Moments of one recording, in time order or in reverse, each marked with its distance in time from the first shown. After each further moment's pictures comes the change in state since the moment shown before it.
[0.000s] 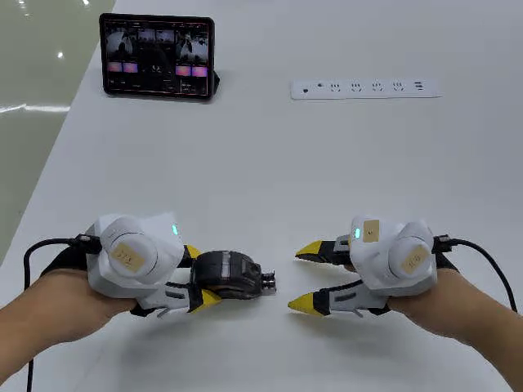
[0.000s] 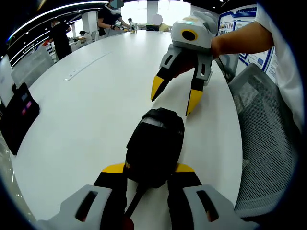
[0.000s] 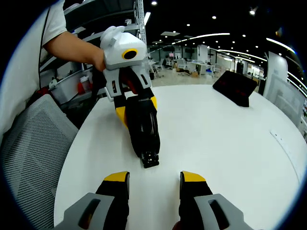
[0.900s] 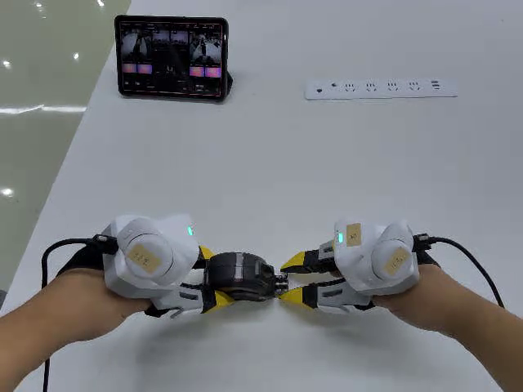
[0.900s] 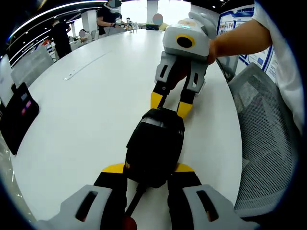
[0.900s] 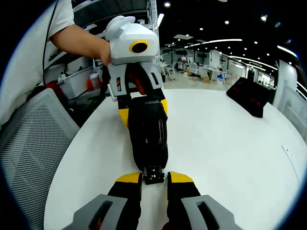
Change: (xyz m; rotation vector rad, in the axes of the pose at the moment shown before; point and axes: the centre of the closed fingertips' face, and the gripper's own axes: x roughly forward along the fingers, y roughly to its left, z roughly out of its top) left arm 0.000 0.000 0.000 -0.002 0.008 -0.004; right arm 0.030 0.007 0.010 -0.085 -0.022 0.075
